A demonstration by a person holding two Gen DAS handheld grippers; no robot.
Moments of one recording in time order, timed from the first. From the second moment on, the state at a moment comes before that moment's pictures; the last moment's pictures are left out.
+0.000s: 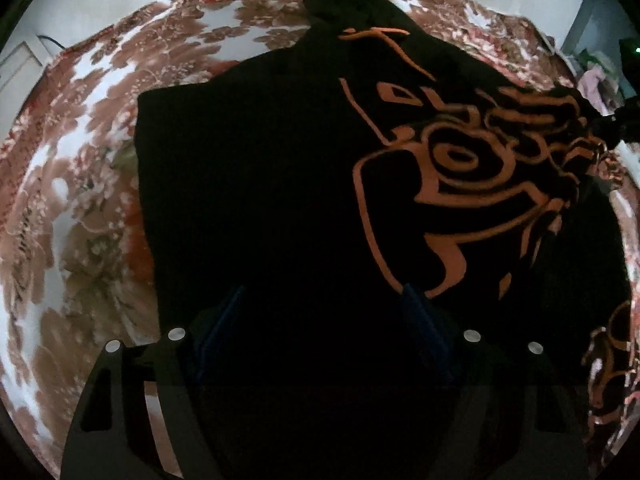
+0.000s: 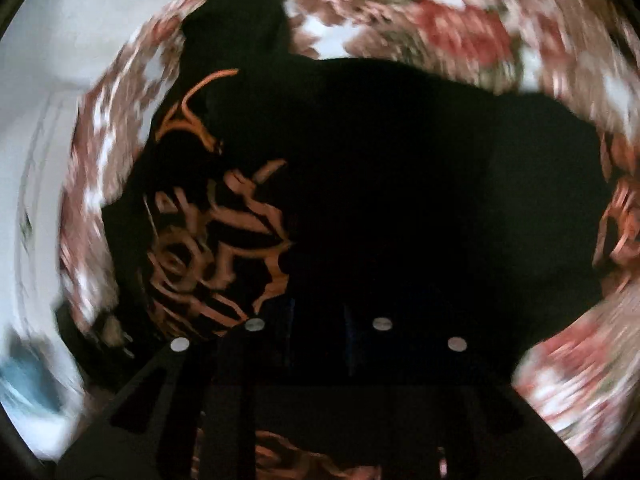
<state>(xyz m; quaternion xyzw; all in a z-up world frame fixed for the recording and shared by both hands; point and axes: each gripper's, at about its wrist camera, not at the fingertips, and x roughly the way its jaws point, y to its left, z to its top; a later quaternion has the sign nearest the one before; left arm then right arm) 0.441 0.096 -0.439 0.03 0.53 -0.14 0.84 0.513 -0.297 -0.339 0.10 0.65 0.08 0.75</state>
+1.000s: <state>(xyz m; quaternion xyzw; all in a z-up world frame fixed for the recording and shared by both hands) 0.437 0.063 -0.460 0.07 0.53 0.02 0.85 0.494 -0.303 -0.421 -0.13 0.57 0.02 0.81</state>
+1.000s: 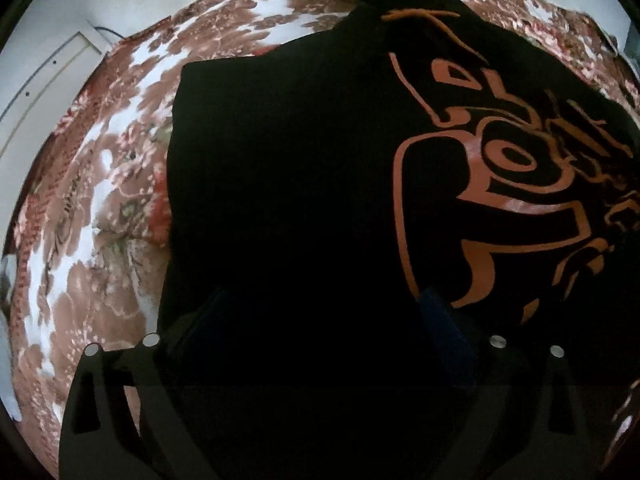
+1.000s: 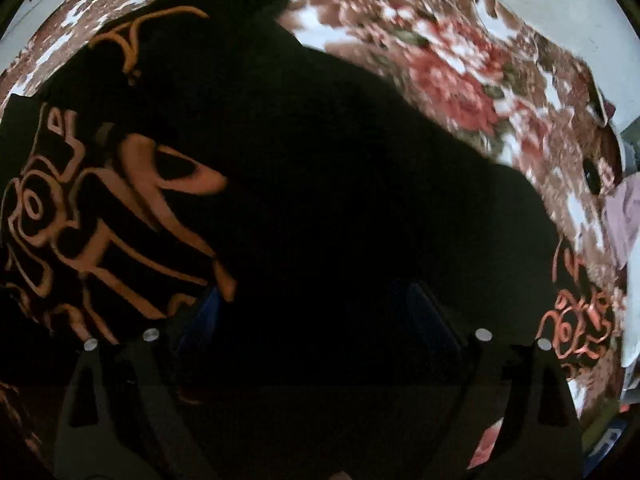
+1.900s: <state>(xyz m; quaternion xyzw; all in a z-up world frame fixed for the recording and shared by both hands) 0.433 -0.258 -0.364 -0.03 0.49 -0.13 0.86 0.406 -0.623 -0.353 0.10 0.57 -0.06 0.81</state>
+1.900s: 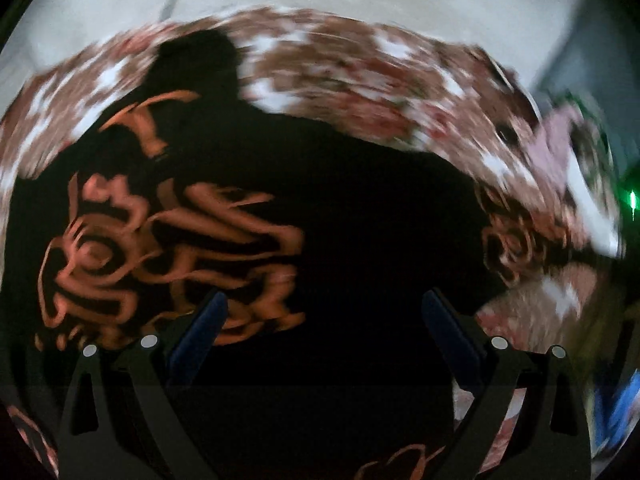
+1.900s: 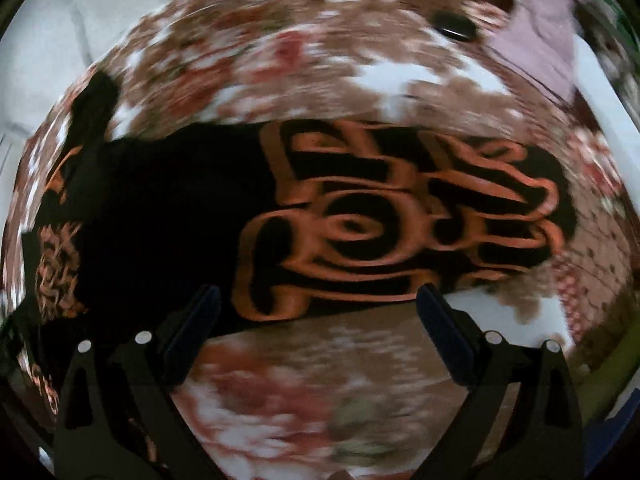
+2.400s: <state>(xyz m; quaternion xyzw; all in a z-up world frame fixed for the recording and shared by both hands) 0.431 -0.395 -0.400 0.19 0.47 -0.23 0.83 0.393 -0.815 -0.388 0.25 0.57 -0.15 0.77</state>
